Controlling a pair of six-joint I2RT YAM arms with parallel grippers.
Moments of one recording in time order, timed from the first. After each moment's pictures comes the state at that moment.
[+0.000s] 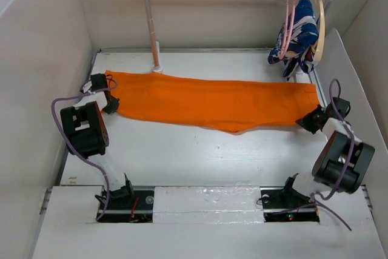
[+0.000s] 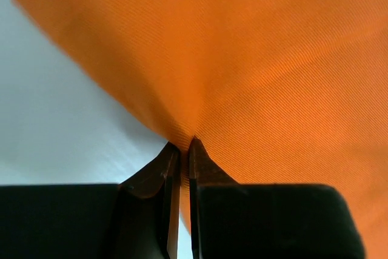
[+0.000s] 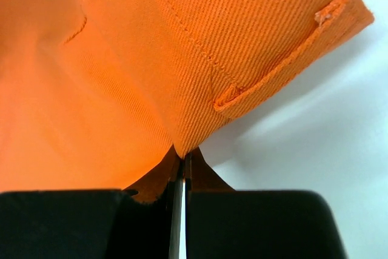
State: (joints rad) left arm 0.26 1.85 1.16 -0.35 -0.14 -0.75; right arm -0.53 1.47 0.76 -0.20 -0.31 0.50
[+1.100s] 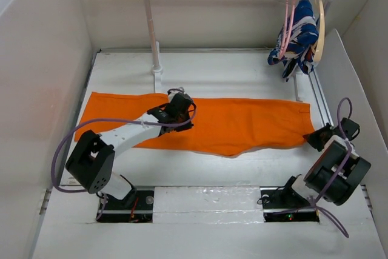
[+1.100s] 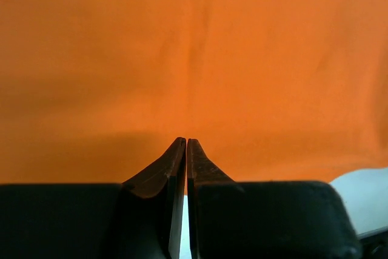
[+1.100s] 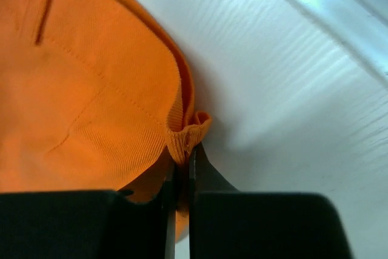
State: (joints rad) left arm -0.69 1.45 0.94 -0.40 -0.17 -0.83; right arm -0.76 1.33 0.52 -0.15 -0.37 0.44
